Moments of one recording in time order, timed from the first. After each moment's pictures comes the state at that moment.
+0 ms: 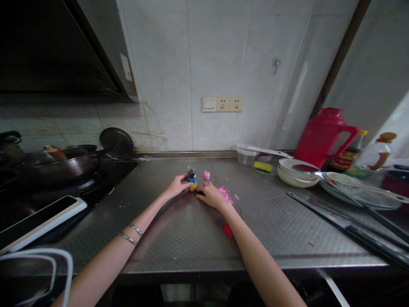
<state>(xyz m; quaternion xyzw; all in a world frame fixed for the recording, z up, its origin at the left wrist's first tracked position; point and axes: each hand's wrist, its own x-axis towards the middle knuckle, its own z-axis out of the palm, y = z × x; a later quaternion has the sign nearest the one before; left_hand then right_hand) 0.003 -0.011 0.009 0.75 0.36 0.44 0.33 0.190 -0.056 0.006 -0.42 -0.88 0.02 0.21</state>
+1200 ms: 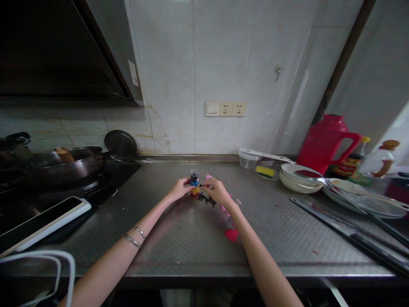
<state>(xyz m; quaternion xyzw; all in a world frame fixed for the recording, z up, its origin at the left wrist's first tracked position) 0.002 -0.007 0.005 0.75 0.35 0.45 0.35 0.193 -0.057 0.034 -0.39 -0.80 0.13 0.43</state>
